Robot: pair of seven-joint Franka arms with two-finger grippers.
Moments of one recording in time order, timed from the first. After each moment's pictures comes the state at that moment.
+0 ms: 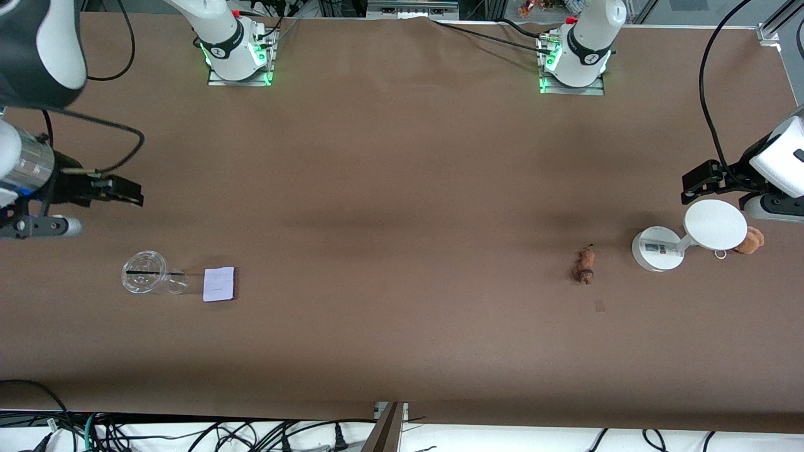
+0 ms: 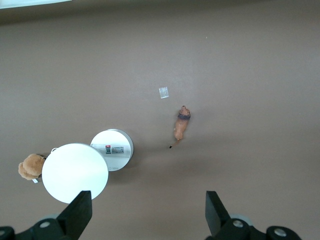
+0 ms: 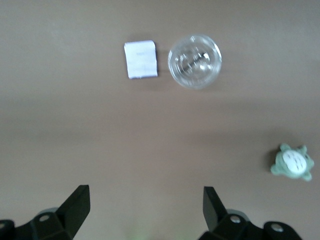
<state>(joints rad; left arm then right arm) 0.07 0.16 -0.09 -1.48 0.04 1.66 0.08 0.19 0.22 -0.20 -1.39 0.04 1.47 -0.01</state>
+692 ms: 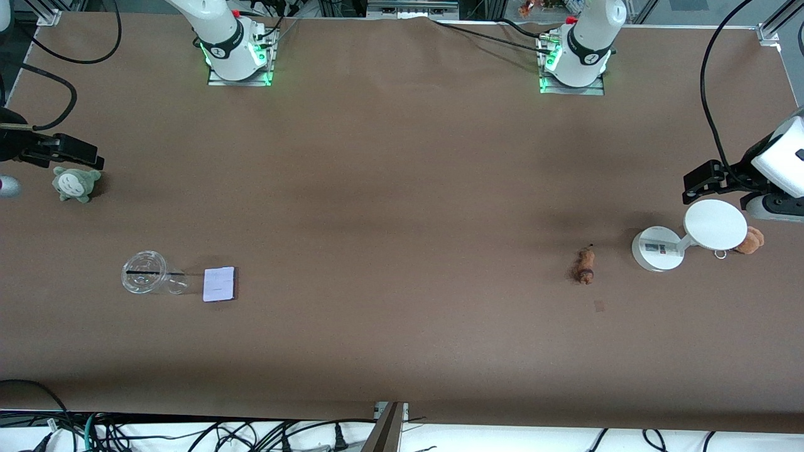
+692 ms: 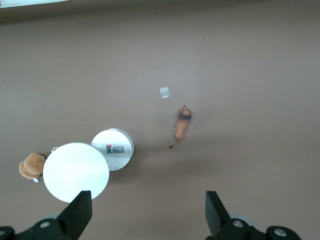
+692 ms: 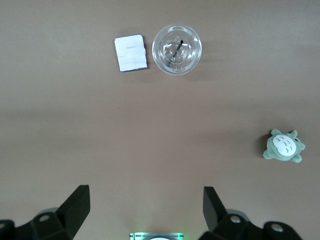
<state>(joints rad) 0.07 0.16 -0.09 -1.48 0.04 1.66 0.08 0.12 0.17 -0.18 -1.39 0.04 1.43 -0.02</state>
